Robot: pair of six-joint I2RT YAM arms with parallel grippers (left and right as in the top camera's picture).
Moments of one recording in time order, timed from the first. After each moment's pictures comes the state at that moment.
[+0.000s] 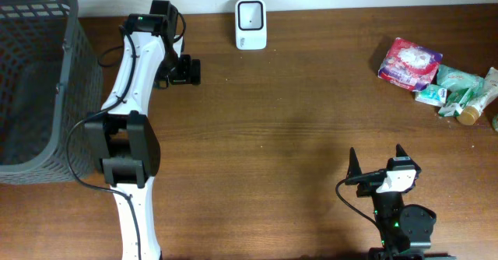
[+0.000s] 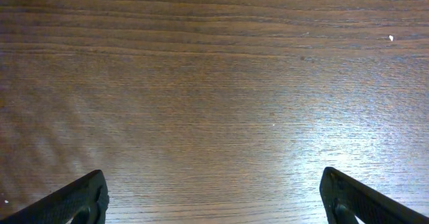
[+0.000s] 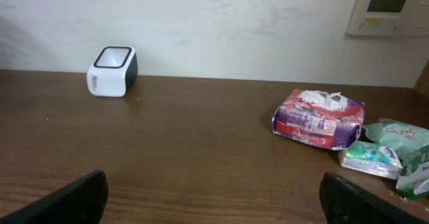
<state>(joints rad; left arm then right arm) -0.10 2.35 2.20 -1.32 0.00 -0.12 -0.05 0.01 0.01 -0.07 -0.07 -0.03</state>
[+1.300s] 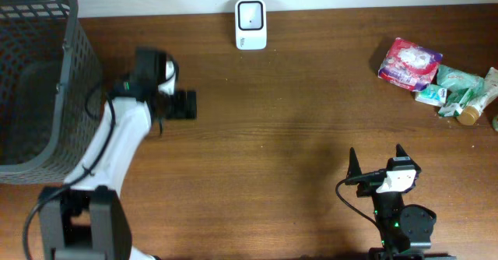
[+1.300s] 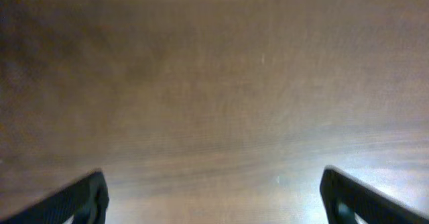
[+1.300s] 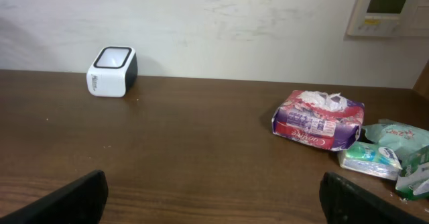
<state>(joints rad) -0.10 1.68 1.19 -0.65 0.01 -0.07 -0.05 0.01 0.01 -0.07 -0.08 -0.03</state>
